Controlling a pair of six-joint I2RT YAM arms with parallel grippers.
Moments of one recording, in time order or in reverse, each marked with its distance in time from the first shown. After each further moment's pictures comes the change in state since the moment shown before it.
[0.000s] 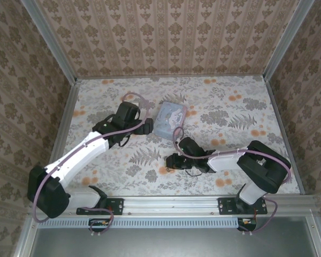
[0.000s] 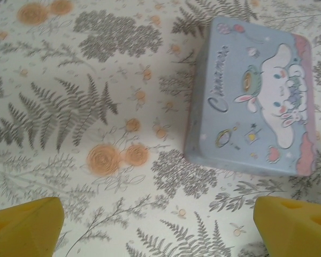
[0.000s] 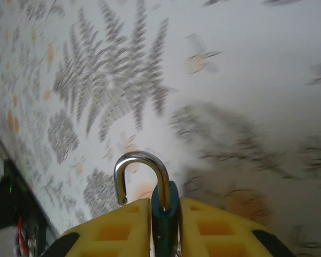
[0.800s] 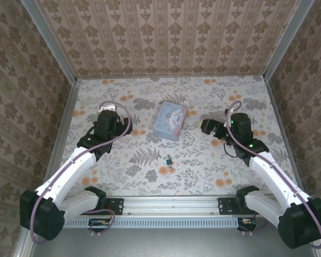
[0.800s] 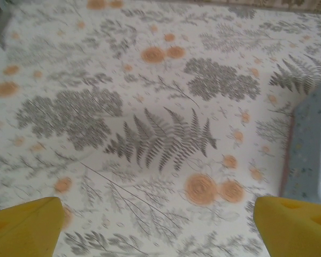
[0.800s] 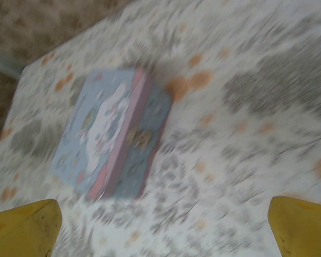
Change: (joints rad) left arm 0.173 -0.208 -0.235 0.200 -0.187 0.106; right arm -0.580 -0.628 0.134 -0.549 0.203 -0.340
